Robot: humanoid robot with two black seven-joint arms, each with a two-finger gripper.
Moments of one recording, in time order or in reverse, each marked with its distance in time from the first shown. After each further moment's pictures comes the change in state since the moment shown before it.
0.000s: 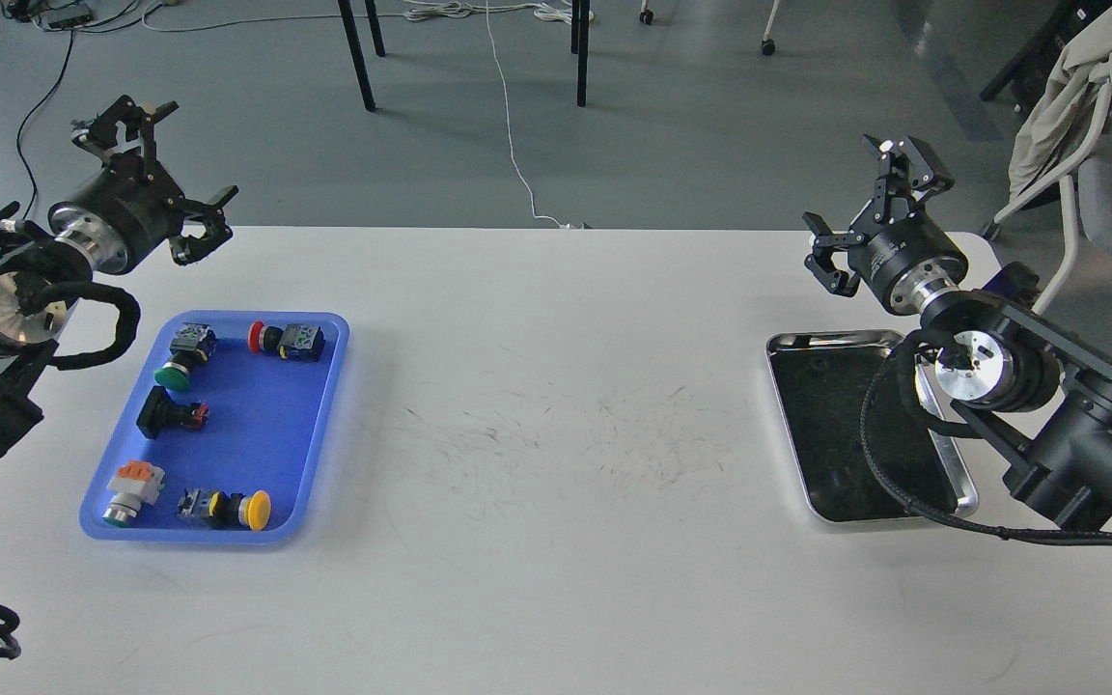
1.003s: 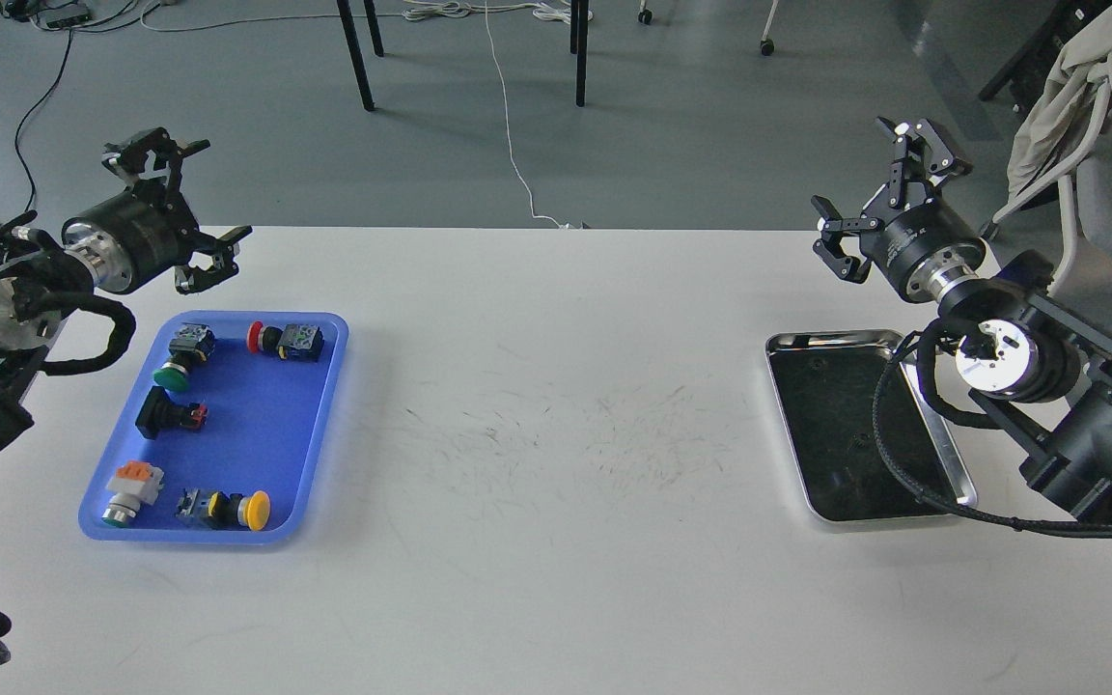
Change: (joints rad) left arm -0.017 0.008 0.036 0.012 0.007 -0.034 0.119; right arm -0.002 -0.011 0.031 -0.005 0.033 0.068 -0.009
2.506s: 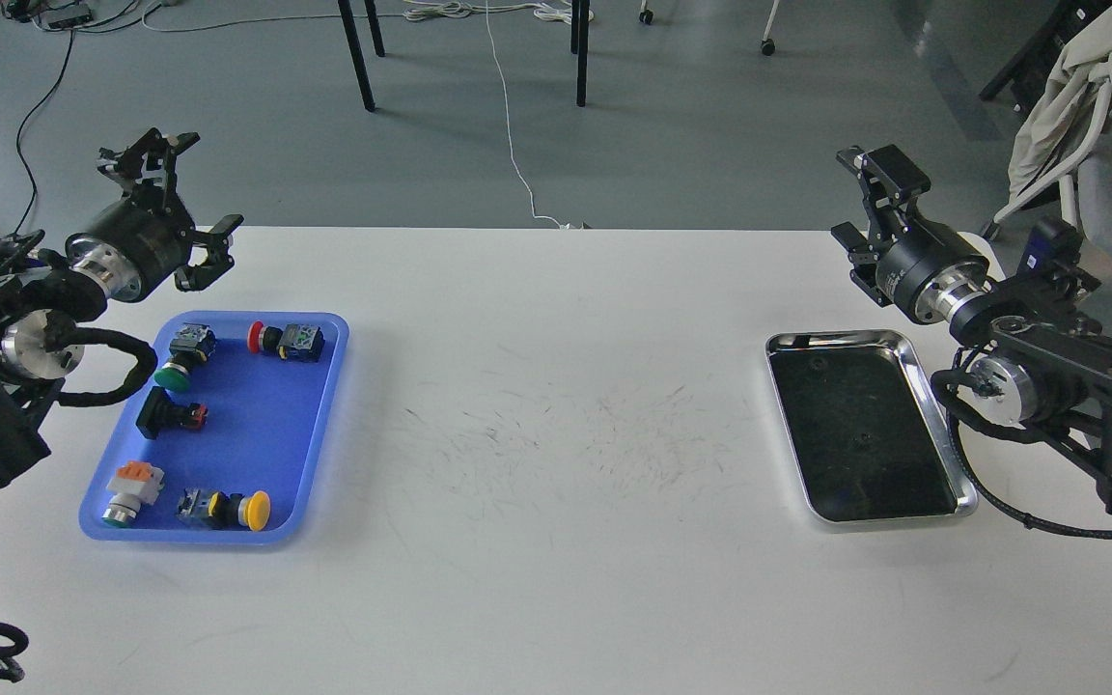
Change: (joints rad) left arm 0.021 -0.047 0.118 0.059 0.081 0.000 -0.260; right arm 0.142 -0.145 -0.427 0.113 -0.274 -0.211 0.090
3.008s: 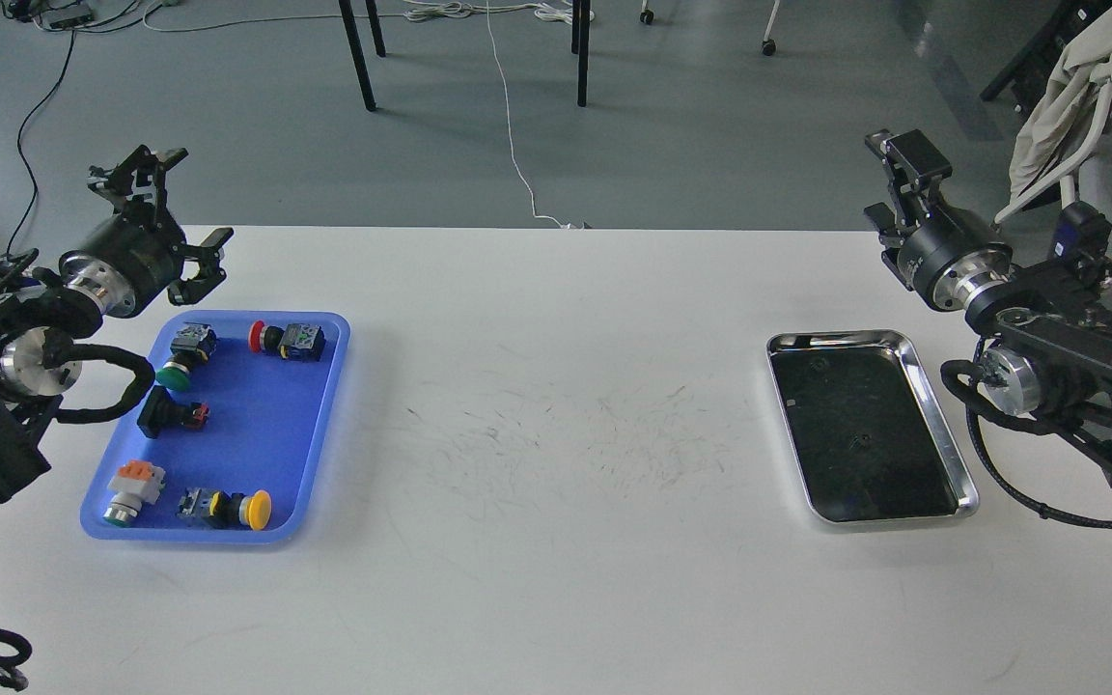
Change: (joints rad) left arm 0.031 -0.007 -0.012 0.015 0.002 0.000 -0.006; right arm 0.035 -0.007 -0.066 -0.022 -0.015 -0.129 0.034
